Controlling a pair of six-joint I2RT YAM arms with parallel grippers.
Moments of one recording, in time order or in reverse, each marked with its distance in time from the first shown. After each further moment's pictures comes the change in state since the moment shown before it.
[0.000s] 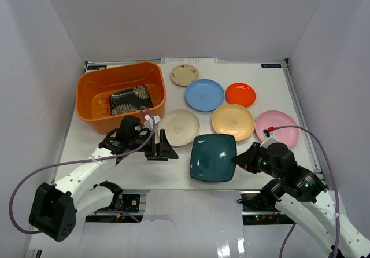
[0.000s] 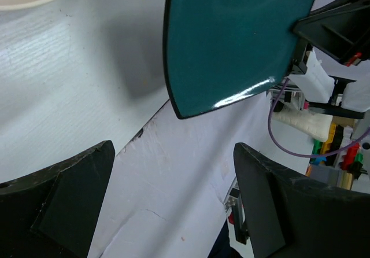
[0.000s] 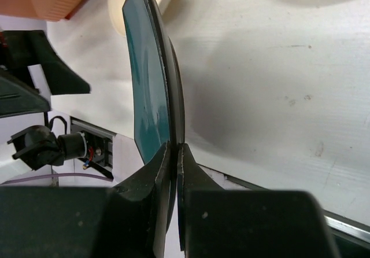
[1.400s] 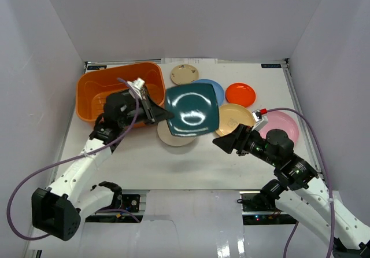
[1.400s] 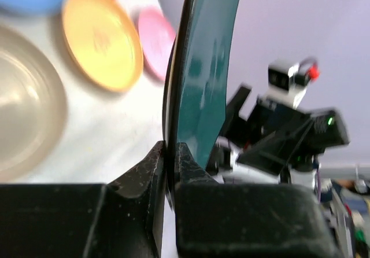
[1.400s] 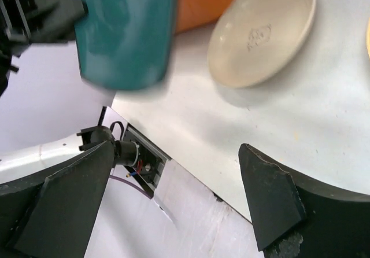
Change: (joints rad) left arm 0.033 0.029 0.192 0.381 -0.129 -0.289; right arm -0.003 0.220 0.070 0.442 -0.142 -0.086
